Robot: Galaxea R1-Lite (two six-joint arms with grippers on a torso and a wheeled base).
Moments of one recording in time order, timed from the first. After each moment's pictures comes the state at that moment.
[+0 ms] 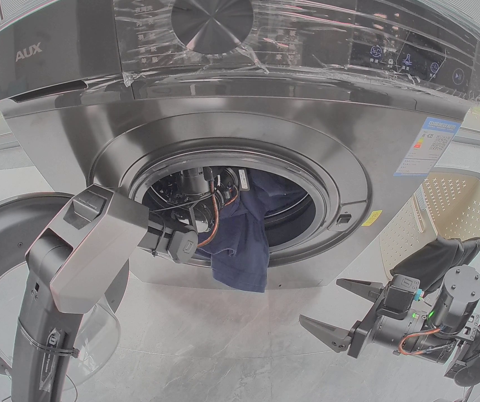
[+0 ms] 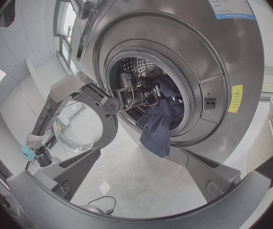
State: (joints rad) left arm -0.50 2.49 -1.69 -0.93 0.14 -0.13; right arm 0.74 1.79 -0.10 -1.55 0.06 0.12
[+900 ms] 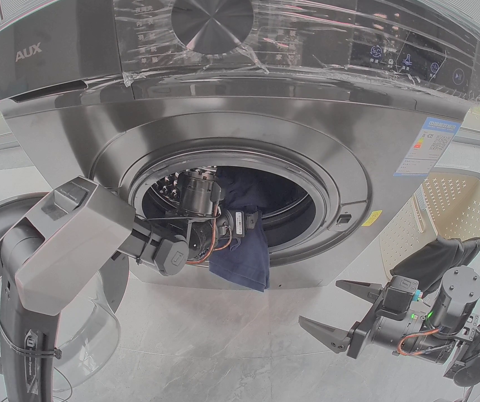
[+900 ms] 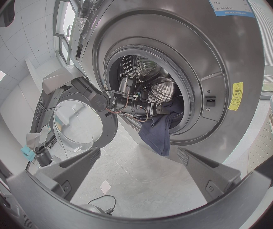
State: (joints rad) left arm -0.53 2.35 -1.44 -0.55 0.15 -0.22; right arm 0.74 1.80 -0.10 -1.54 0.06 0.13
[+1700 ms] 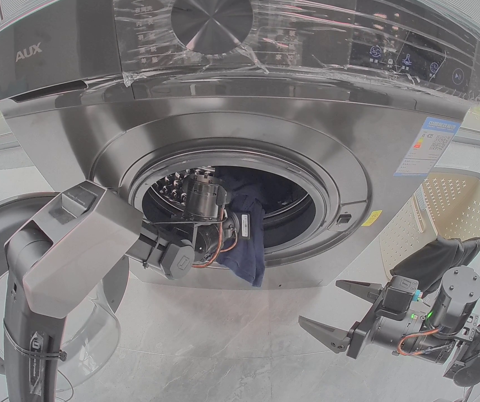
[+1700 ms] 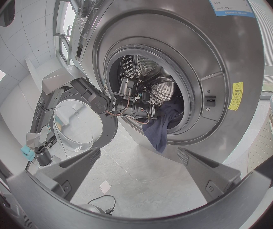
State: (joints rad) left arm -0.55 2.37 -1.45 -0.59 0.14 -0.20; right arm 0.74 1.80 -0.10 -1.54 0.06 0.13
